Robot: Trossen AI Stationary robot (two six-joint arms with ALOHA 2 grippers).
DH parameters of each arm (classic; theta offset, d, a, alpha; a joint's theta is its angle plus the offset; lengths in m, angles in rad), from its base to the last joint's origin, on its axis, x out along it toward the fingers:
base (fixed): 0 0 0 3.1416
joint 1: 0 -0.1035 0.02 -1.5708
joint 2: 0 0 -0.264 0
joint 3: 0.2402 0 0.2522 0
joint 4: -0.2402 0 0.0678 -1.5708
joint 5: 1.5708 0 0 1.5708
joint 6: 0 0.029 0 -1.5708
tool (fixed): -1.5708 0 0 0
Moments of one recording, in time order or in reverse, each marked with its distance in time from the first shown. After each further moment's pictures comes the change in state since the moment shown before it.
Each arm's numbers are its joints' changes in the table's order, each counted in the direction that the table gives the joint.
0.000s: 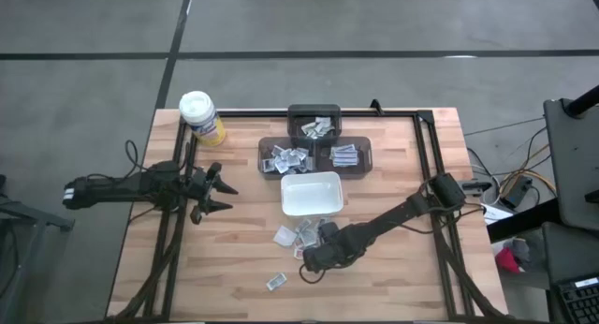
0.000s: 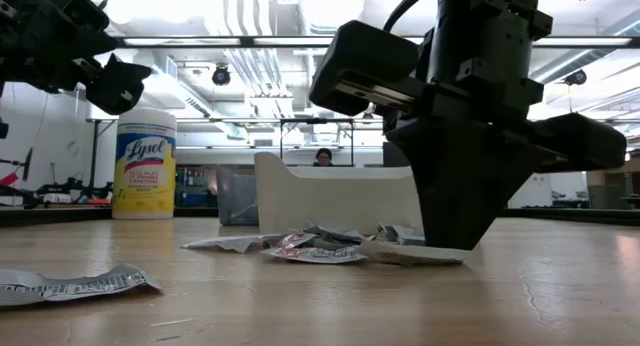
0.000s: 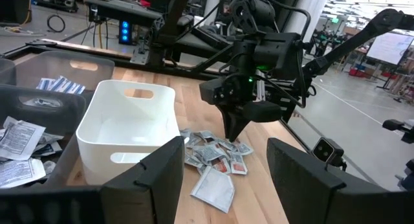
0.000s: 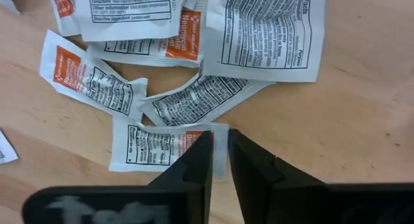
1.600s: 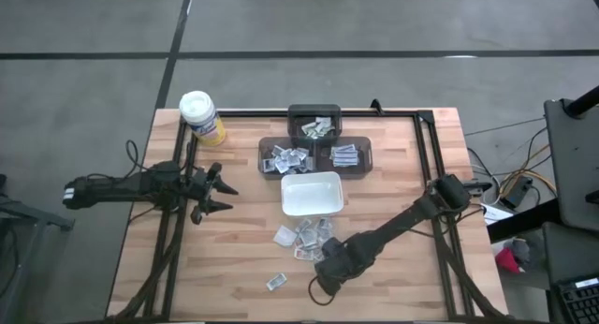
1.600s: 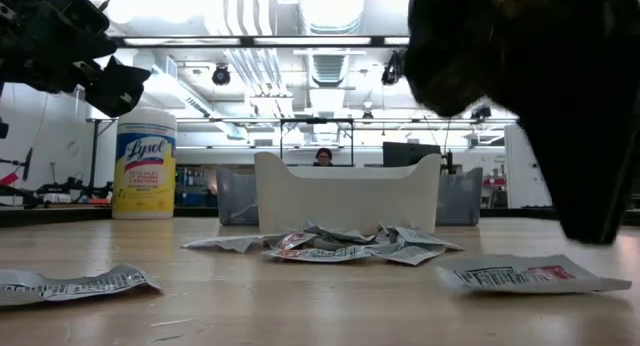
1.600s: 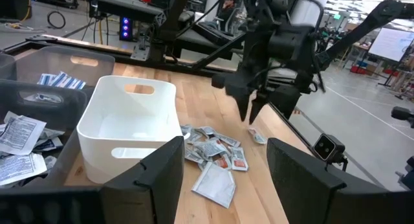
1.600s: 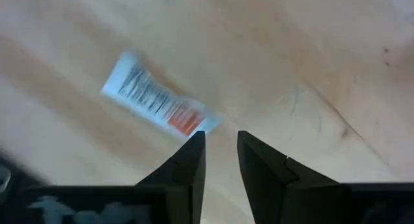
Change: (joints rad) left arm 0.000 0.000 0.000 -0.017 0.000 0.004; right arm -0.047 0.055 0.028 -0.113 0.123 -0.338
